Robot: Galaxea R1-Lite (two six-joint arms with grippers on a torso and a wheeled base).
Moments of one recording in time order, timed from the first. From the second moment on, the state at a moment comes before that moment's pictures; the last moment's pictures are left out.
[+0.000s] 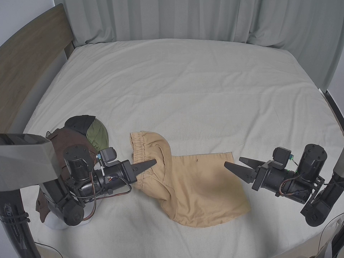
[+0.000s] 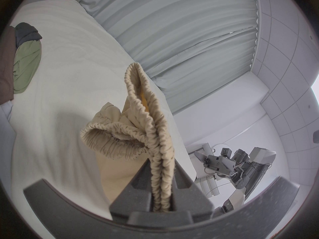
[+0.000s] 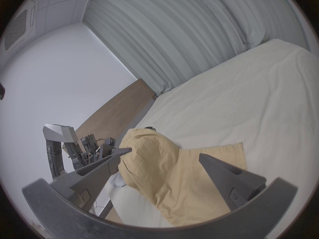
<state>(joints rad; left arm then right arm) -0.39 2.14 -0.48 -1.55 -0.55 -0.74 0.44 1.89 -0.25 -1.54 0.35 0.44</state>
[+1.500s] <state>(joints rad) -0.59 2.35 -0.70 -1.55 -0.50 -0.83 0.40 1.82 -0.30 -1.54 0.35 0.44</state>
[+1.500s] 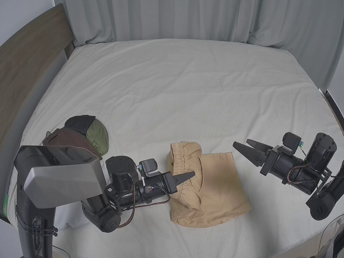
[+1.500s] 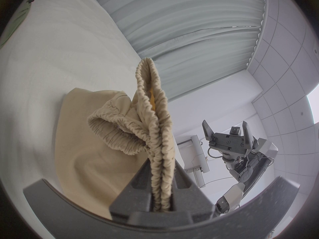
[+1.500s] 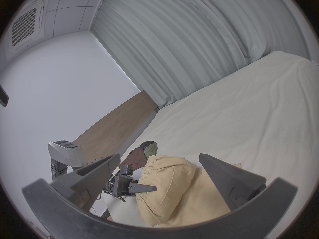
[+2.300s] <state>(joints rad) -0.67 2.44 -0.82 -1.55 -0.43 -0.86 0.36 1.82 -0.31 -1.54 0.37 0.44</state>
